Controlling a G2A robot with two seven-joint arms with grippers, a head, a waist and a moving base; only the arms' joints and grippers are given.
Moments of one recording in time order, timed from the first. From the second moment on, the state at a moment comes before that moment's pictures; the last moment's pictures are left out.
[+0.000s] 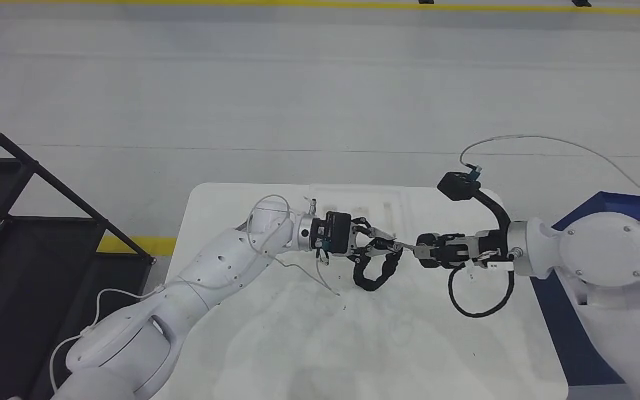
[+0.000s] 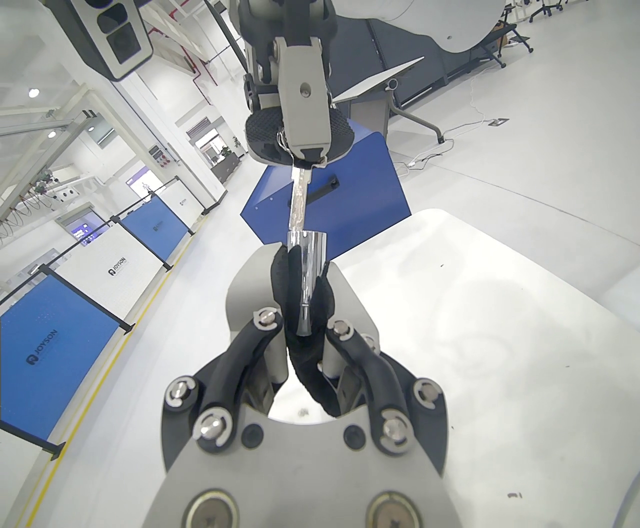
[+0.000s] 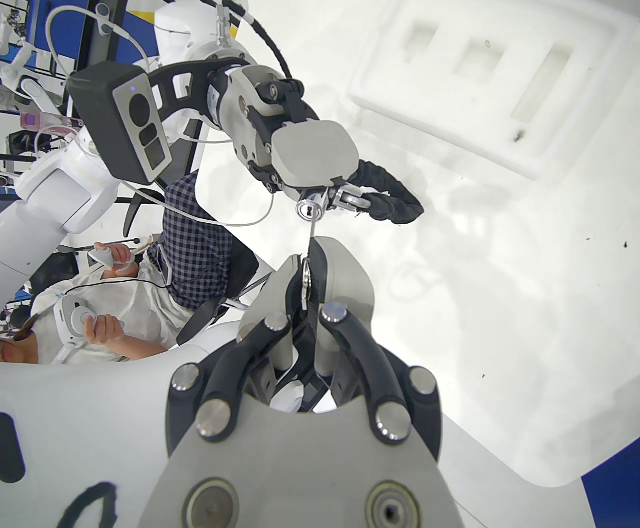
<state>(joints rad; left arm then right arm) 0.67 -1.21 -0.53 -1.08 1.76 -0.68 1.02 -1.04 -0.86 1.30 -2.07 -0.11 0.32 1.39</state>
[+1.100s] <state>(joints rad) 0.68 -1.20 -0.57 -1.12 1.86 -0.64 0.99 -0.96 -0.85 1.22 -2.00 -0.06 0.35 1.42</state>
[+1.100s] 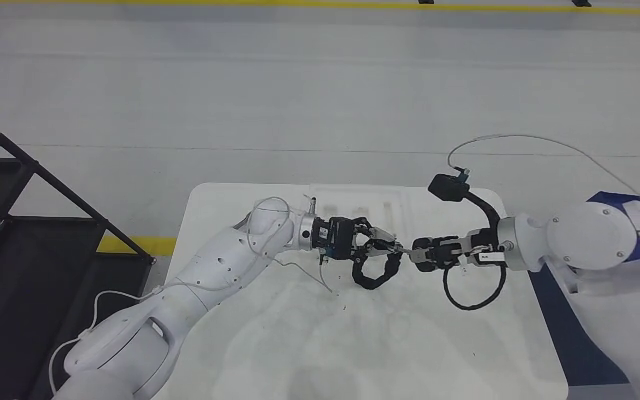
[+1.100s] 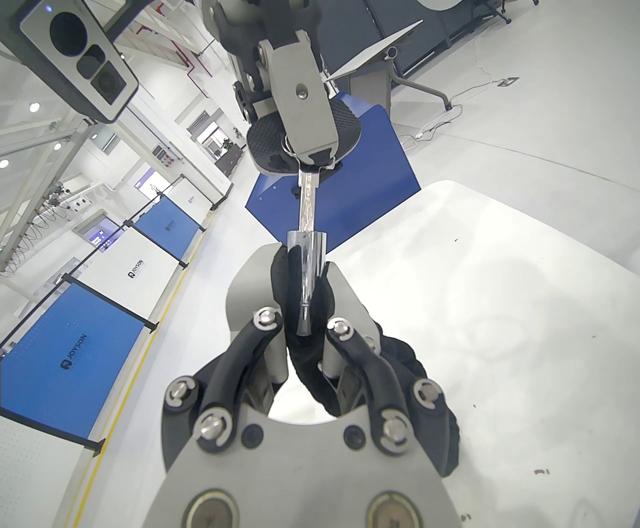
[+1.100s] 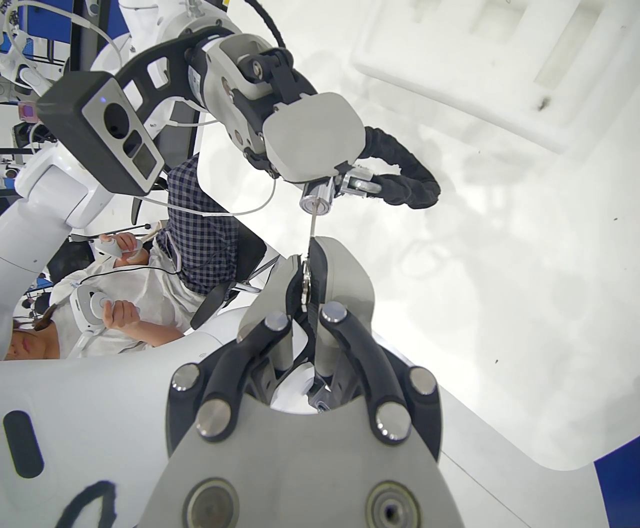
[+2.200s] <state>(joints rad) 0.71 -1.19 -0.61 -1.19 1.91 -0.65 0.91 -0.88 -0.85 1.09 -1.95 -0.11 0.42 1.38</state>
